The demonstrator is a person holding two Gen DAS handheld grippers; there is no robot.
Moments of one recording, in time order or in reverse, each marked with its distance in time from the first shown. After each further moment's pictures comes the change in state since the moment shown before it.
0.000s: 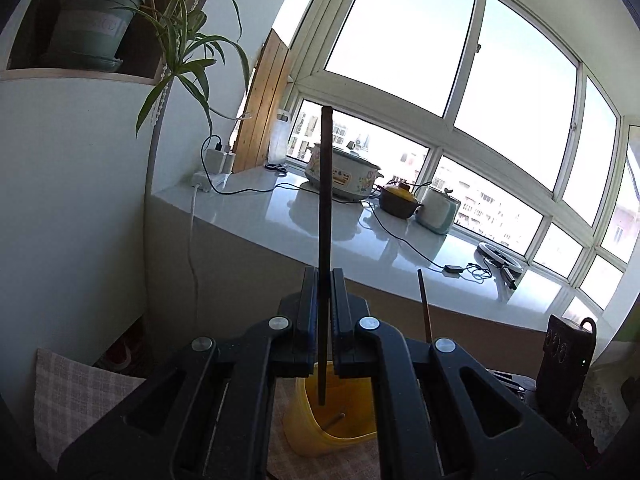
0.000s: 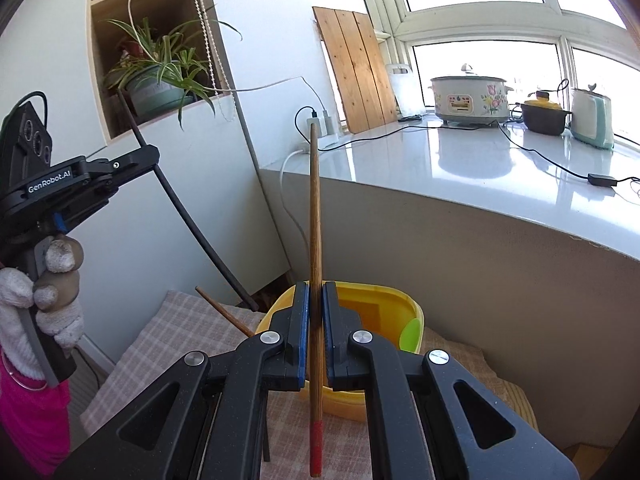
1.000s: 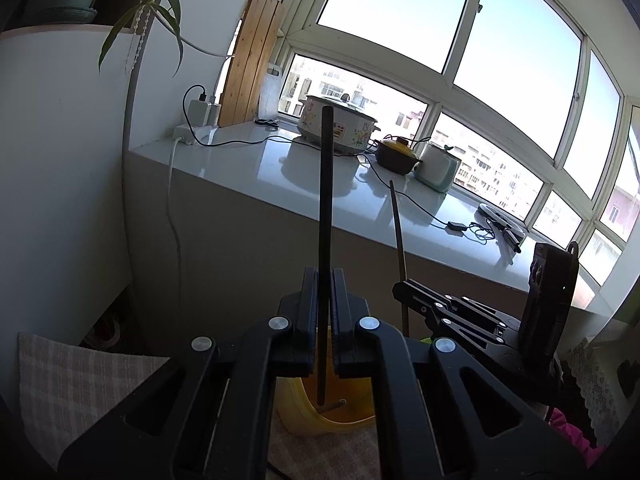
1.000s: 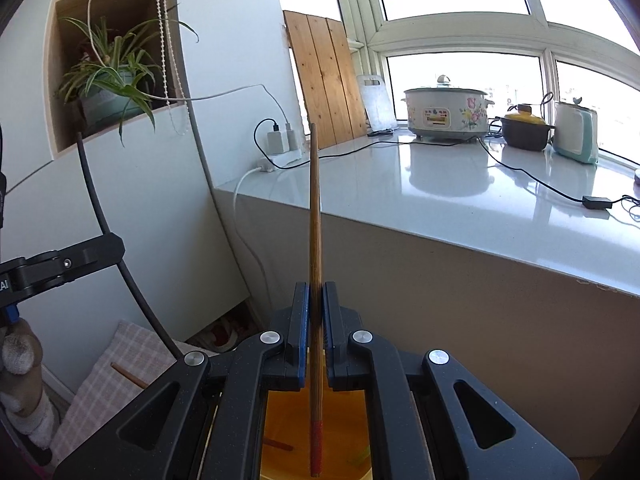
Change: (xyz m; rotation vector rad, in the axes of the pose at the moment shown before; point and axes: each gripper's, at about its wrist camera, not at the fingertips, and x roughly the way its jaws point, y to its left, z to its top) left arm 0.041 -0.004 -0.030 0.013 0.146 -0.018; right arm 0.052 -0.017 0.025 0.003 -0.045 -0.134
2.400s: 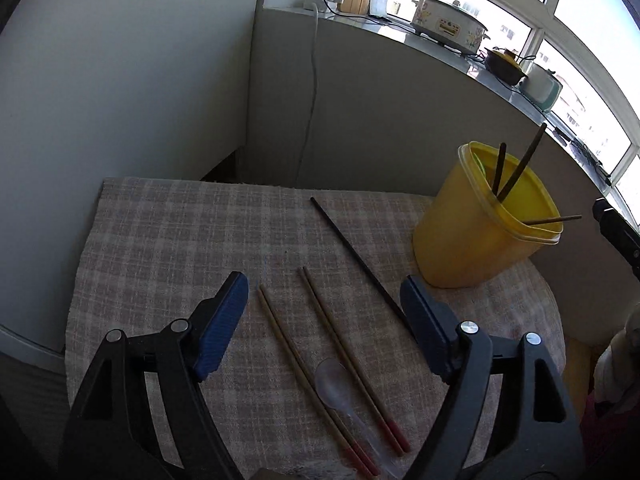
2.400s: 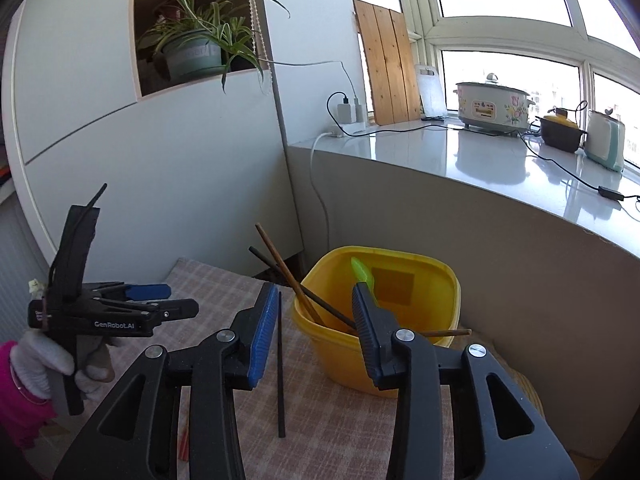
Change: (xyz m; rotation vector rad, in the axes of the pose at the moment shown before) left arm -0.026 0.094 -0.128 -0.107 0.346 0.352; right arm -0.068 0.055 -0.060 -0.125 0.073 0.148
